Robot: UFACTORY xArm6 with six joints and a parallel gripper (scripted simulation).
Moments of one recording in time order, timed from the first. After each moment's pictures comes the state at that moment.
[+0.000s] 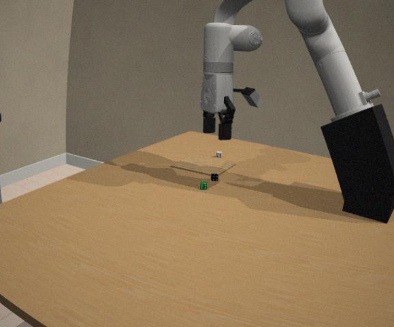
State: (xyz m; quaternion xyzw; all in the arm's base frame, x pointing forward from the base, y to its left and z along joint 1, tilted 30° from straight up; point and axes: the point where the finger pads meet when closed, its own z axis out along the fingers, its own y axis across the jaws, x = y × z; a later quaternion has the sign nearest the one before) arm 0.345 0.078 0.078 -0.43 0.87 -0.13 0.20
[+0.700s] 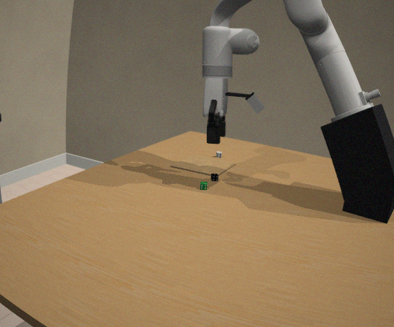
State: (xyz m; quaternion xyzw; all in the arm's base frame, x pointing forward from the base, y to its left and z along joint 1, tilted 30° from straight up) arm 0.350 0.077 0.070 -0.15 0.96 -0.06 0.22
